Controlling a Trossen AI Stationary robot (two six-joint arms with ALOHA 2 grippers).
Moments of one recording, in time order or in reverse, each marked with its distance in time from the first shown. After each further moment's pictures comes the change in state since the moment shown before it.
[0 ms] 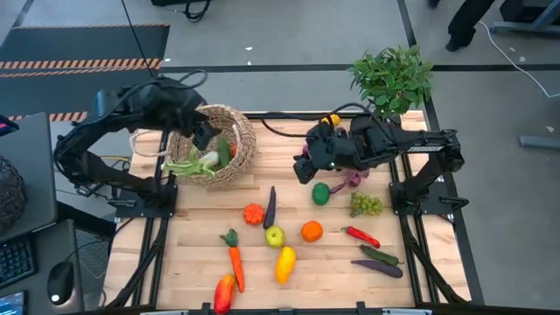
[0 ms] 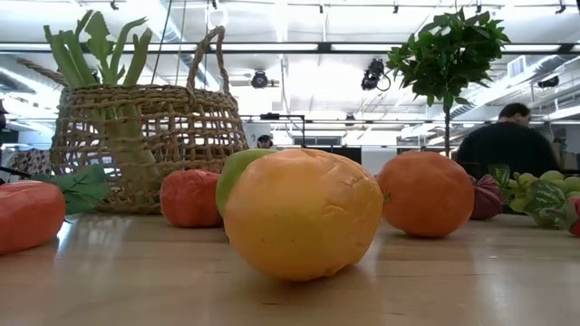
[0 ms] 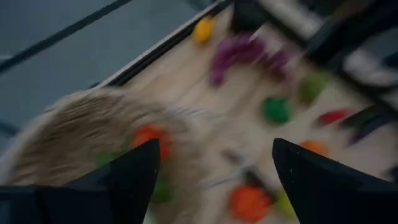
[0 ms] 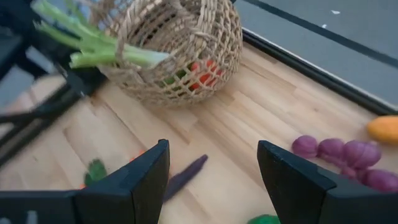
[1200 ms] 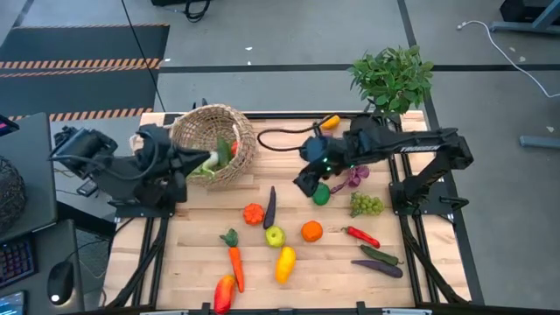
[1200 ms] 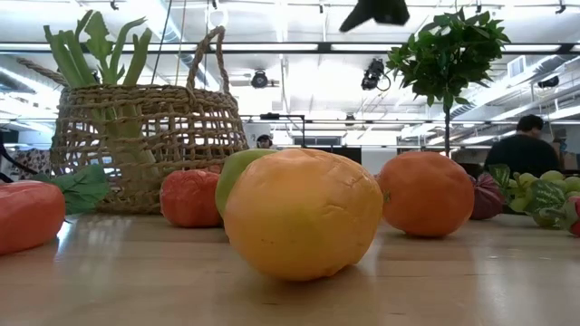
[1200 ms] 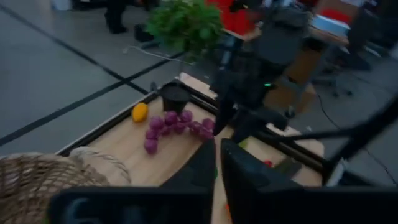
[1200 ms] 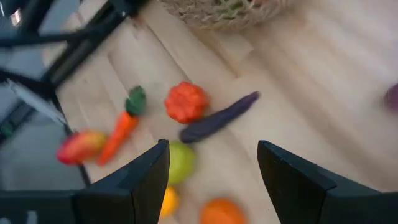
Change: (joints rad) left arm -0.876 0.009 0.065 0.109 -0.788 -0.297; right arm -0.075 -0.092 -0.345 0.262 -0.435 -0.055
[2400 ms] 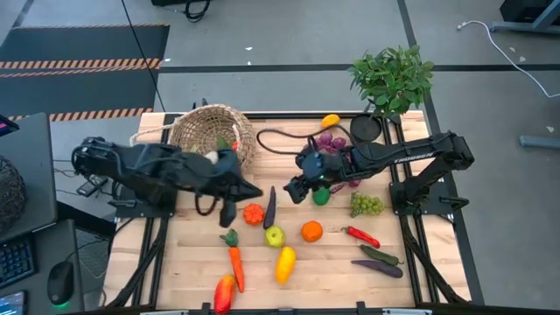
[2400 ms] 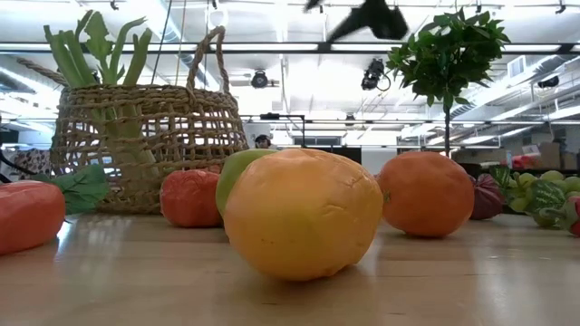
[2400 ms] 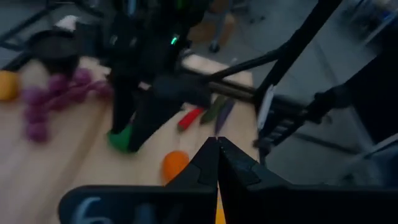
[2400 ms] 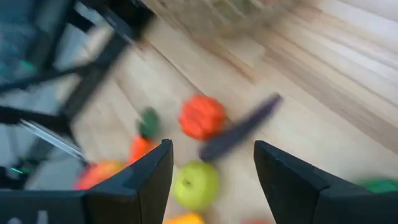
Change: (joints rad) left arm 0.301 0.086 -0.298 0.537 0.711 0.308; right arm 0.060 -0.005 -0.158 0.224 0.095 0.183
